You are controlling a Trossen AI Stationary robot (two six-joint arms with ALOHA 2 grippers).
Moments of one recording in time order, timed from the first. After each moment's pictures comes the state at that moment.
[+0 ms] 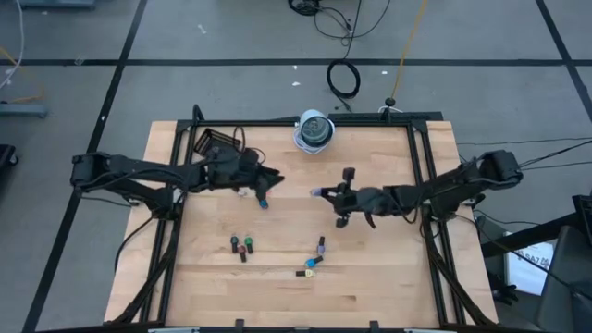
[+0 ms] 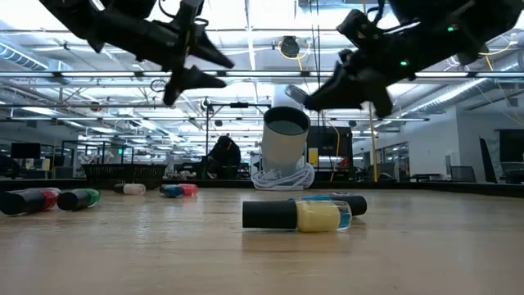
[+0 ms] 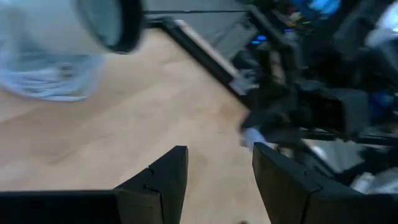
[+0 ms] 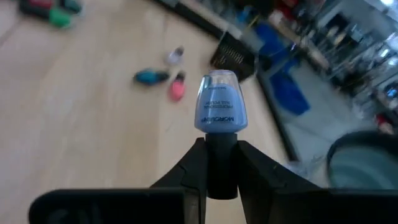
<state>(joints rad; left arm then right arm) 0.12 1.25 0.62 0.36 -0.07 -0.66 0.12 1.41 0.57 0.49 0.47 -0.46</state>
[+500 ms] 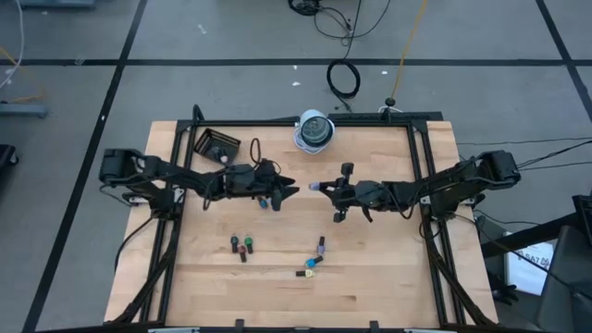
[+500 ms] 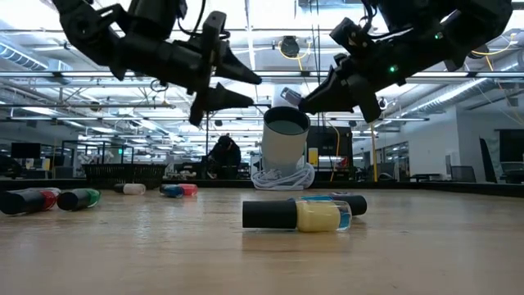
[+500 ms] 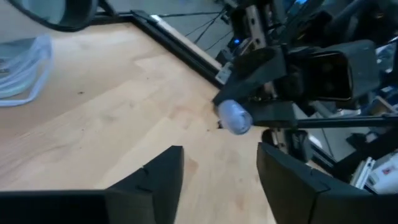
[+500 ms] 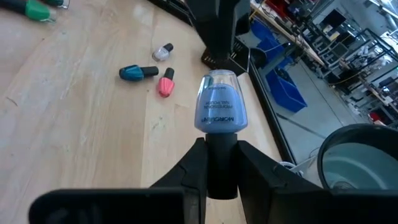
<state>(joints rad) 0.06 1.53 0.63 0.71 -0.06 -0.59 0.07 1.42 0.57 0.51 0.44 -0.47</state>
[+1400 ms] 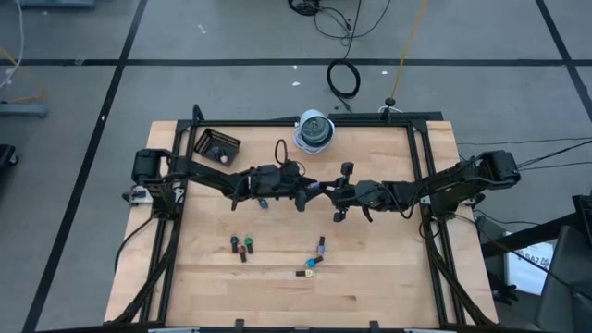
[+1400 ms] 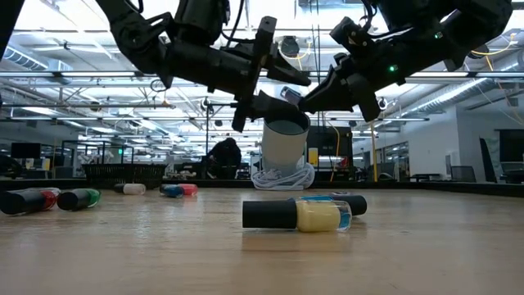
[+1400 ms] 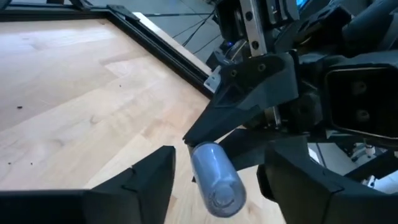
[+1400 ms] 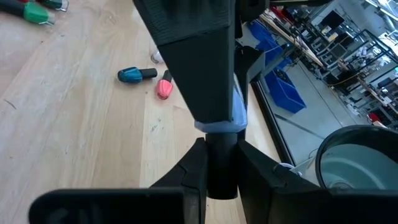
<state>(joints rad) 0.06 1.80 0.88 0.72 -0.05 -0.61 0.07 1.42 0.57 0.51 0.44 -0.47</state>
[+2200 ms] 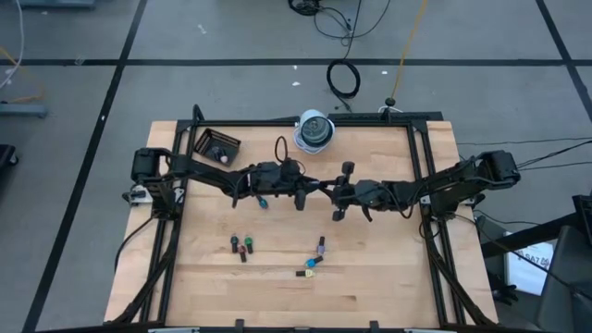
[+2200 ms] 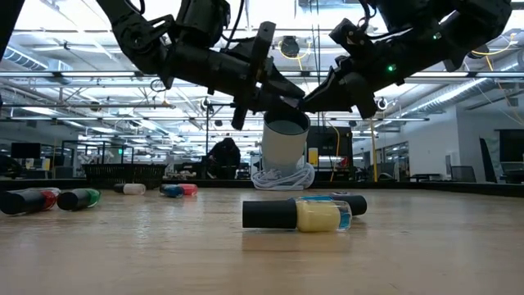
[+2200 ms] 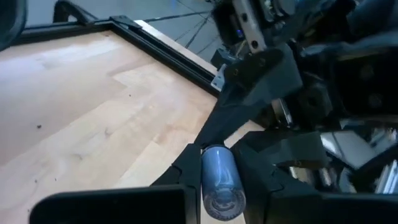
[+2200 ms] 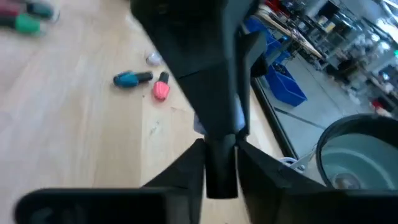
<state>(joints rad) 0.09 1.78 0.88 0.69 -0.02 -0.48 0.07 1.42 0.57 0.53 0.47 -0.40</state>
